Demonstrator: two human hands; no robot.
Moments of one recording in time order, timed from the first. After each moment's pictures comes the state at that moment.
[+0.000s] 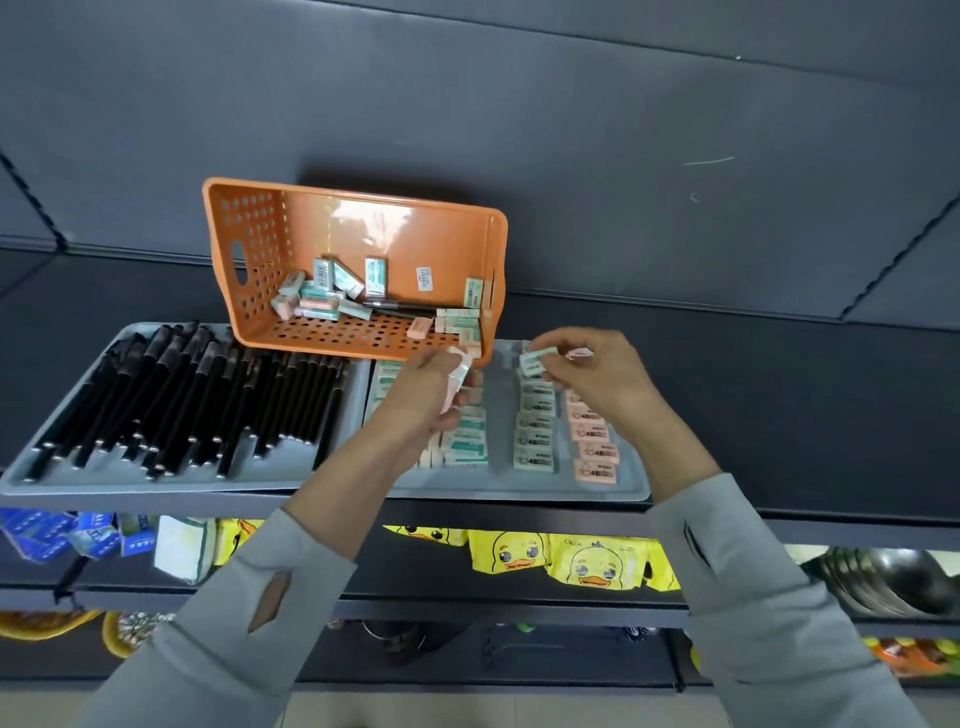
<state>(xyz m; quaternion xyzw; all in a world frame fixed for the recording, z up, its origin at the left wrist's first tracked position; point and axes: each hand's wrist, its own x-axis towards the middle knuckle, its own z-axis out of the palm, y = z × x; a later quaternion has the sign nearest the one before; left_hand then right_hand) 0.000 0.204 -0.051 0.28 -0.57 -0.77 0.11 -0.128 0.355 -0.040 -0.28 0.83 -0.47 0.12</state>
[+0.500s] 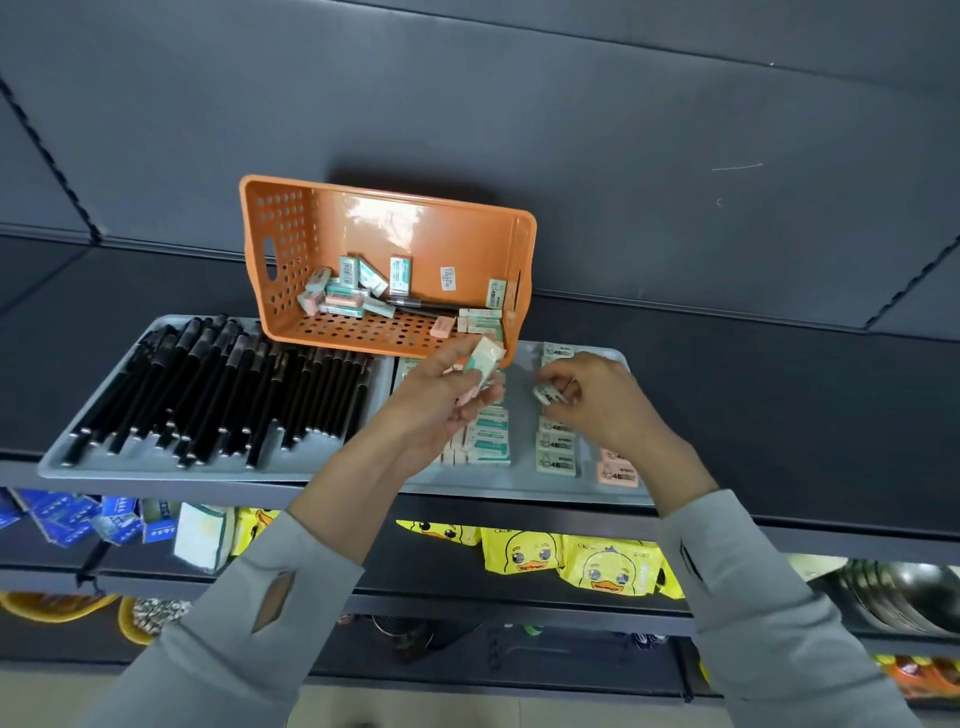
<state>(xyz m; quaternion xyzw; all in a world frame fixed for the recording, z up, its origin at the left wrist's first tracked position) 0.014 0.191 -0.059 0.23 -0.50 -0.83 0.10 -0.122 0.345 -0.059 -0.41 0.89 -0.20 0.06</state>
